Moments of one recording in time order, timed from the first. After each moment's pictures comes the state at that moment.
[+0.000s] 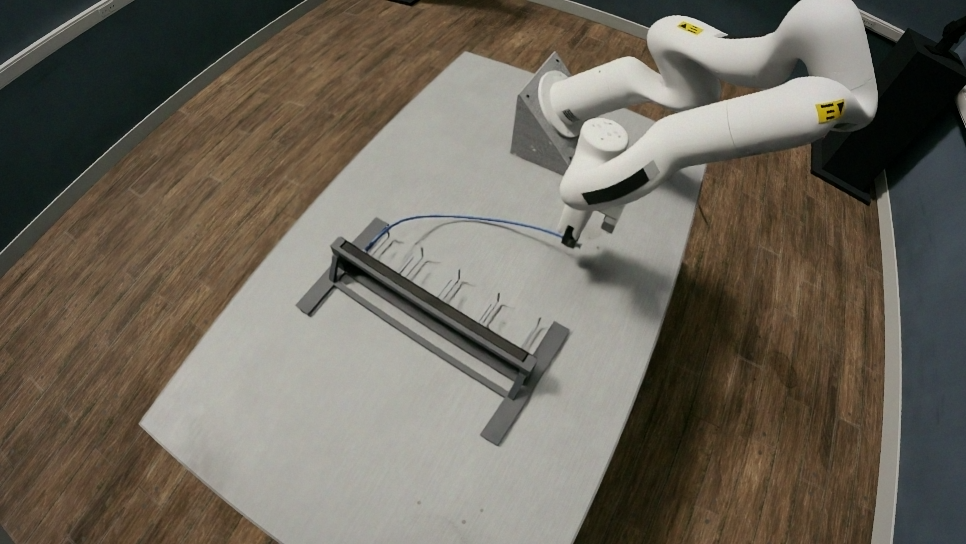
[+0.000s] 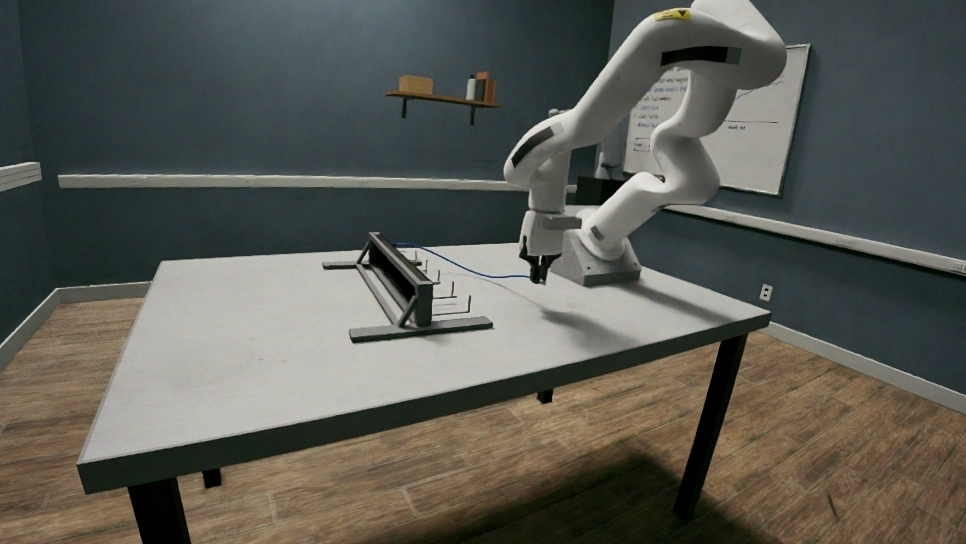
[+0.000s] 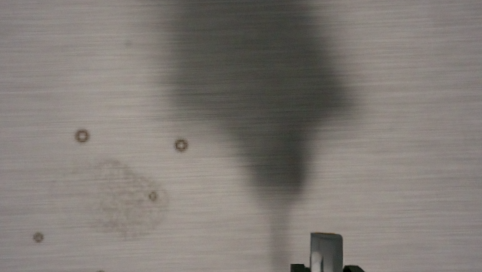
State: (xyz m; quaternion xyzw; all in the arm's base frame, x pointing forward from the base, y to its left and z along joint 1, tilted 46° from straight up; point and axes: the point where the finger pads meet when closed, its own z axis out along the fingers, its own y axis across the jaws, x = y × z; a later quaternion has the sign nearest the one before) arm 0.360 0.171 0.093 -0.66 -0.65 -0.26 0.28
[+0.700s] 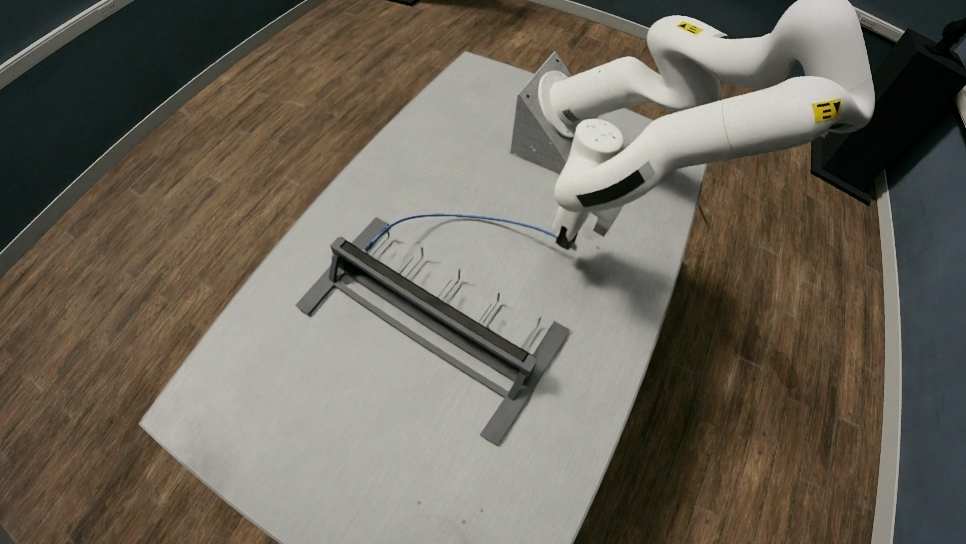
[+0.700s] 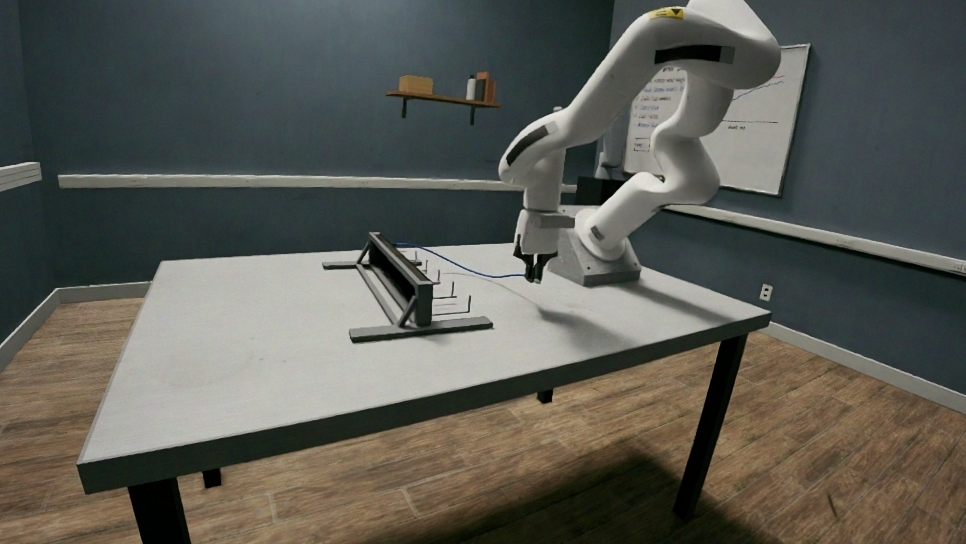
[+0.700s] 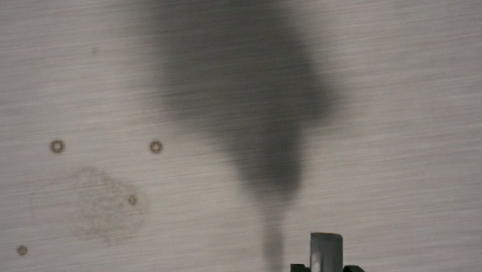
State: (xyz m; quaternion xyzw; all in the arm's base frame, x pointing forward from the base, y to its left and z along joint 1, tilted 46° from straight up) arm 0.369 0.165 0.089 -0.68 -0.62 -0.25 0.30
